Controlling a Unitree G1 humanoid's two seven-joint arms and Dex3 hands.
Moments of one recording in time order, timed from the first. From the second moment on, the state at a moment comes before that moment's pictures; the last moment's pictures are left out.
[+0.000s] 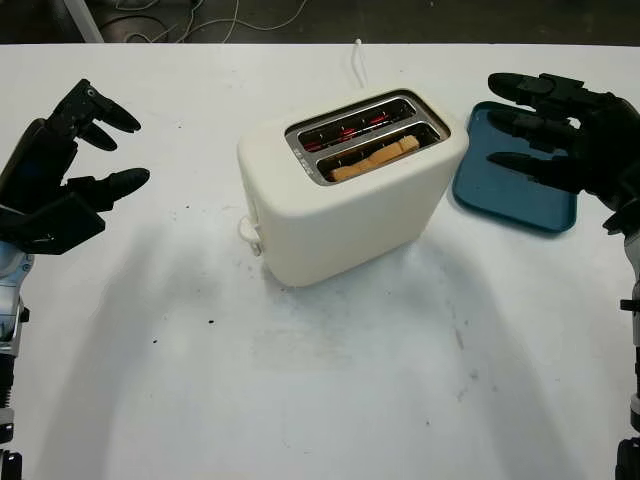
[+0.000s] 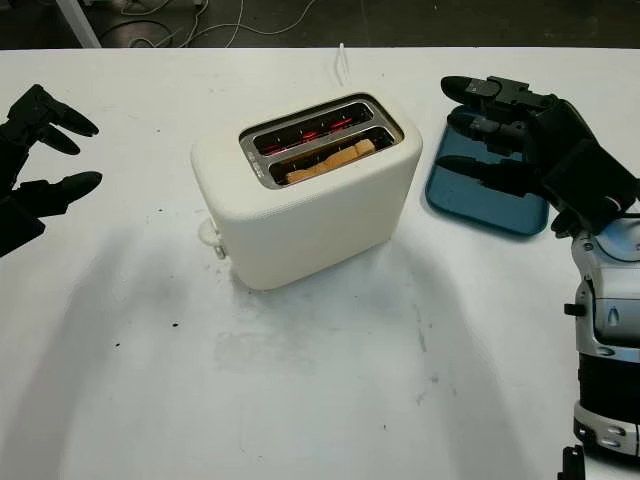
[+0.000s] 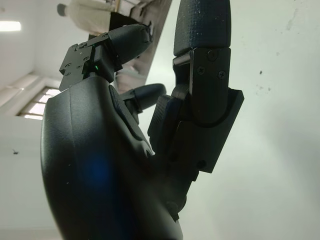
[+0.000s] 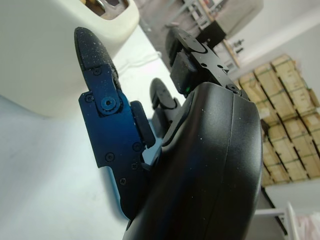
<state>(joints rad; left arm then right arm) -0.36 0.70 0.19 0.19 0.13 -0.31 -0.23 -0.41 -0.61 -0.23 -0.08 0.11 0.20 0.46</state>
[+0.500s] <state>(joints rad) -0.36 0.70 0.19 0.19 0.13 -0.31 -0.23 -0.41 -0.61 -0.23 -0.08 0.11 0.20 0.46</state>
